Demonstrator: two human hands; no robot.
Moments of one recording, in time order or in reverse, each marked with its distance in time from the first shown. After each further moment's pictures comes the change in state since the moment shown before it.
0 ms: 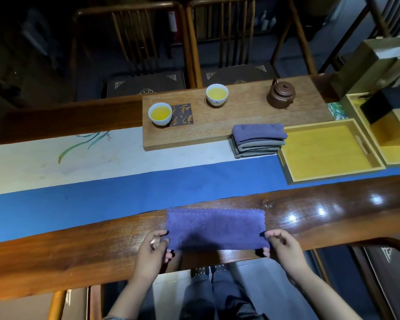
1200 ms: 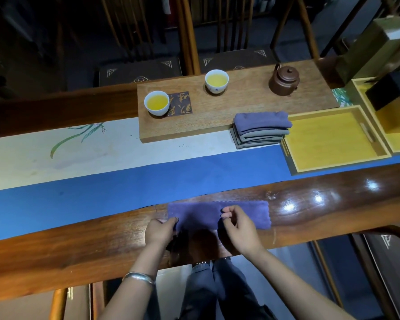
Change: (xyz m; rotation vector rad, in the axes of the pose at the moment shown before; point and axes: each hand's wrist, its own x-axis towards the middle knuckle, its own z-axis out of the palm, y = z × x) left_hand 0.058 0.015 0.027 0.121 0.090 -0.328; right_hand 0.000 -0.016 0.107 -0.472 -0.135 -0.313
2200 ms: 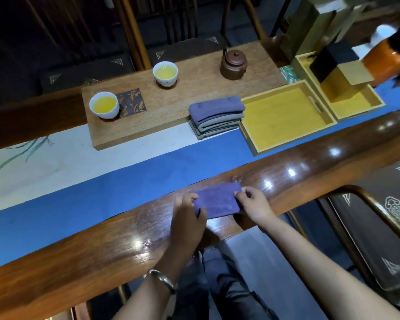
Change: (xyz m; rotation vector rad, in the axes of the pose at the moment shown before) left_hand -0.087 0.022 0.100 0.437 -0.115 0.874; right_hand 0.012 0.032 -0.093 0.197 0.145 0.205
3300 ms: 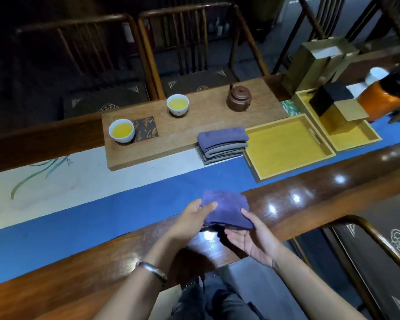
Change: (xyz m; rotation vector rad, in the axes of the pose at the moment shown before) left_hand 0.041 0.051 -0.041 -0.667 -0.475 -0.233; right_hand -0.018 -0.011 -0.011 0.855 -0.395 0.435
